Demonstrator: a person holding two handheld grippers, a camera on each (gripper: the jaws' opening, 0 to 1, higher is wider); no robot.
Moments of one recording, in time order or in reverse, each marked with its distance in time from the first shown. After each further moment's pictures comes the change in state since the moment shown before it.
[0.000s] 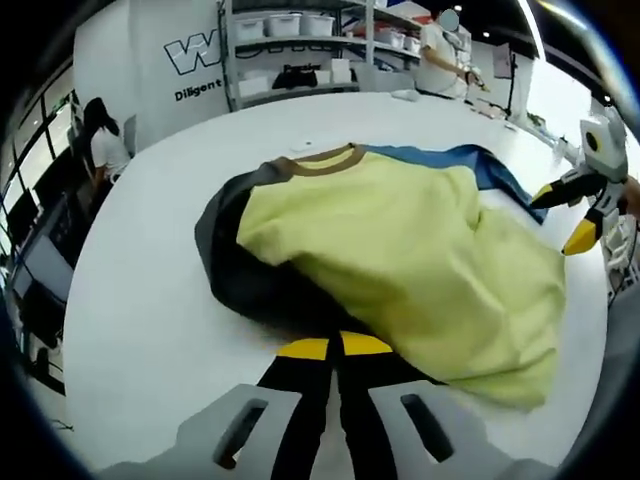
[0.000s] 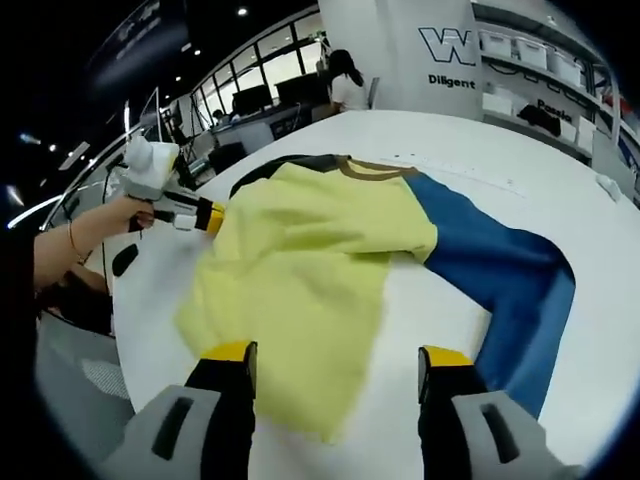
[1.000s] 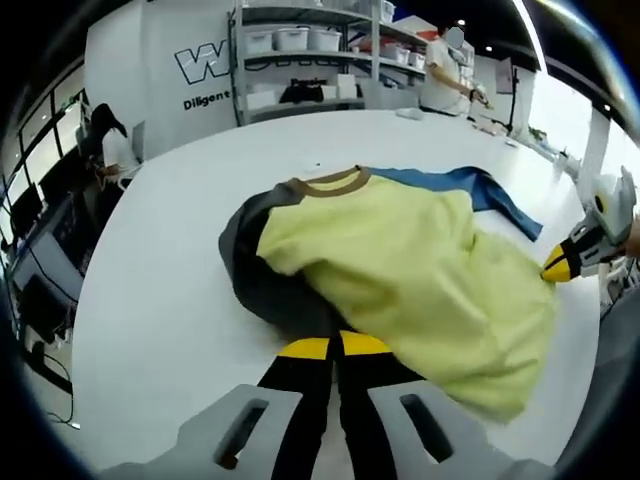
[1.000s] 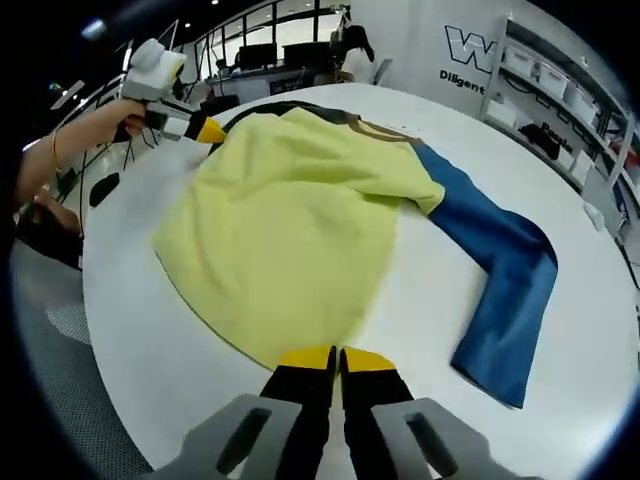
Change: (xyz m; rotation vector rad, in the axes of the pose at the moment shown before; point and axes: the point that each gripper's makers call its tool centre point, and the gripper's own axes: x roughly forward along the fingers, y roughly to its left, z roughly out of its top) left arm -0.026 0.015 0.010 -0.037 -0.066 0.007; right arm -0.007 0.004 -0.046 -0.164 0.130 -0.144
